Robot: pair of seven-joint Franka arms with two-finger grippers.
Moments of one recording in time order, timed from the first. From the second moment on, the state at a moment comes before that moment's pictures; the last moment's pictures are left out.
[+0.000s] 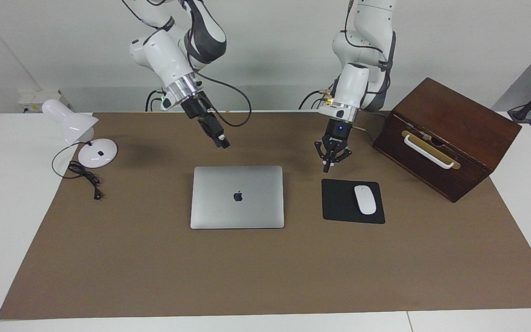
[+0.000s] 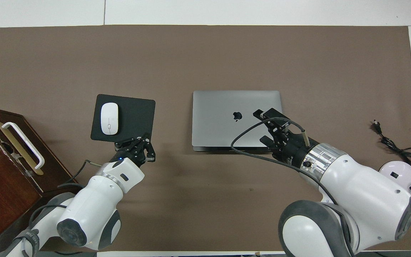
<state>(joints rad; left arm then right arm) -0.58 -0.05 0.06 -2.73 -0.09 3.46 -0.08 0.41 -0.26 0.07 -2.45 0.96 2.89 0.68</state>
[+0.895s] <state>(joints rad) -0.85 0.08 0.06 -2.66 -0.24 3.48 -0.09 0.44 -0.13 0.08 -2.44 0.96 2.99 0.66</state>
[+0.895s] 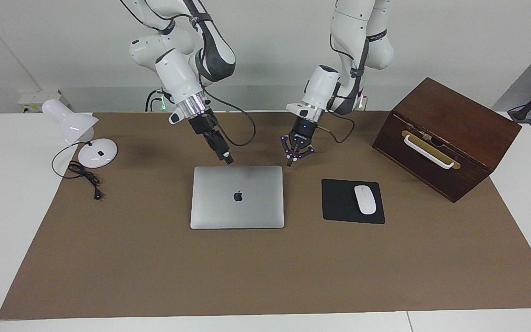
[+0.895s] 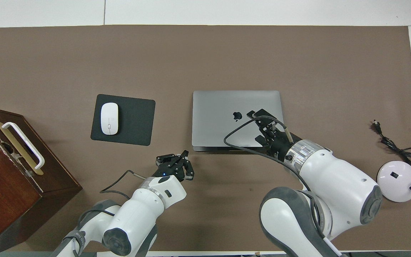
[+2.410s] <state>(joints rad) -0.89 0.27 0.07 -2.49 -0.24 3.49 -0.09 0.53 0.03 0.08 -2.37 1.08 3.04 0.66</state>
